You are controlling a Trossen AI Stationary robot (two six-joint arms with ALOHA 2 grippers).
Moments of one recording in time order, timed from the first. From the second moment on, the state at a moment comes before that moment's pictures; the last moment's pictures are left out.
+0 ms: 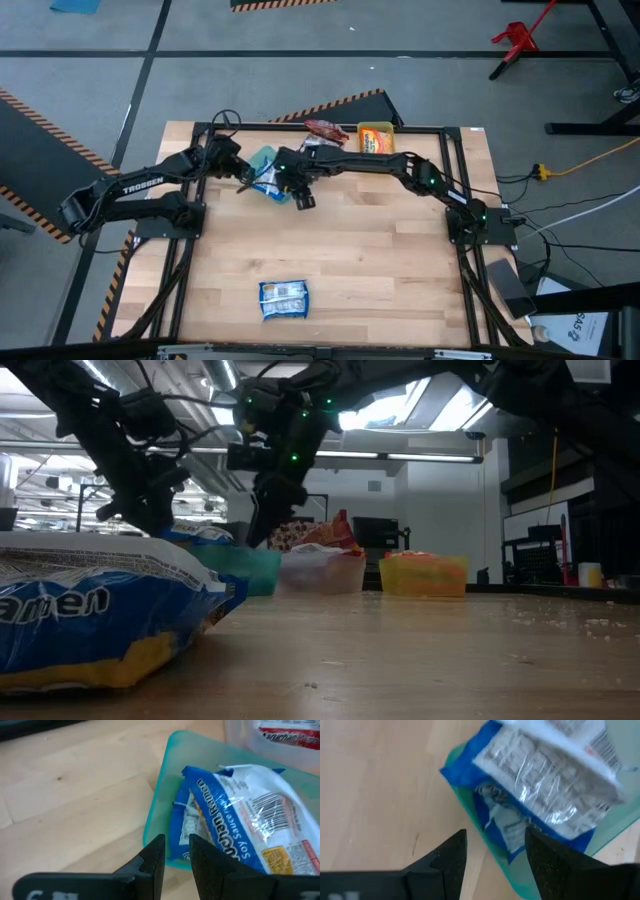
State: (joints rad) left arm 0.69 0.90 0.46 -0.41 -0.07 -0.43; right arm -0.18 2.42 2.23 -0.89 -0.03 -0.50
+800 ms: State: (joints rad) left arm 0.69 0.90 0.46 -0.35 -0.07 -0.35; right arm -0.24 2.44 2.19 -0.51 -0.20 -0.47
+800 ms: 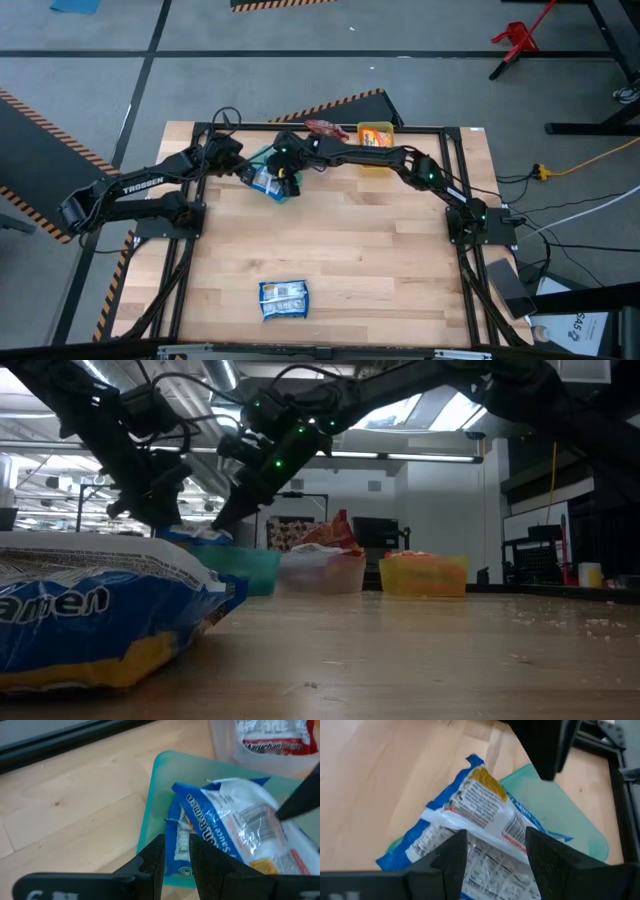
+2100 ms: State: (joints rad) left arm 0.69 0.90 0.46 -0.34 -0.09 -0.35; right arm -0.17 2.48 2.26 -0.65 -0.01 -0.48
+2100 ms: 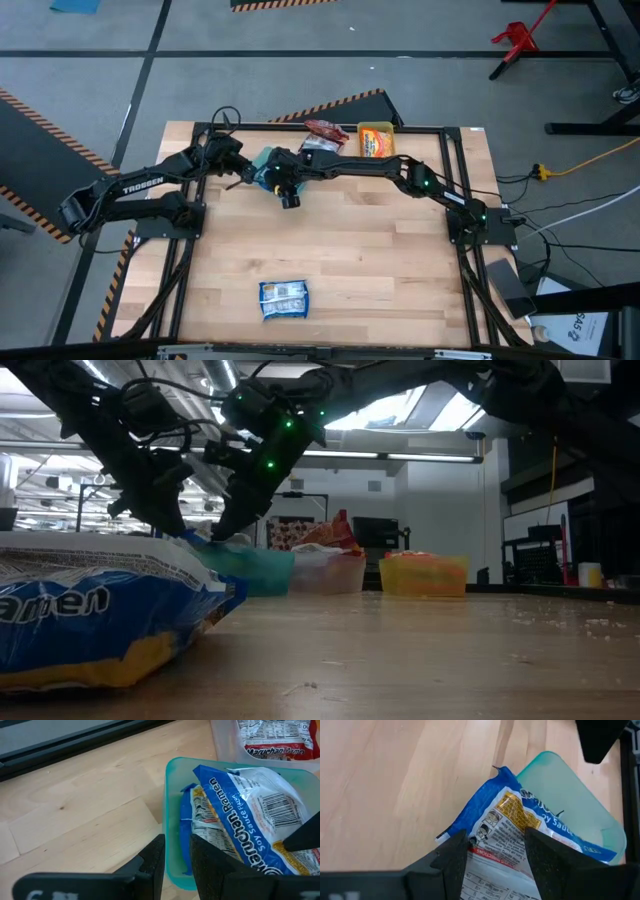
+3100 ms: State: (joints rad) left arm 0.69 0.89 0.46 -0.33 -0.07 -0.36; right arm -0.17 2.48 2.34 -0.51 0.08 -0.42
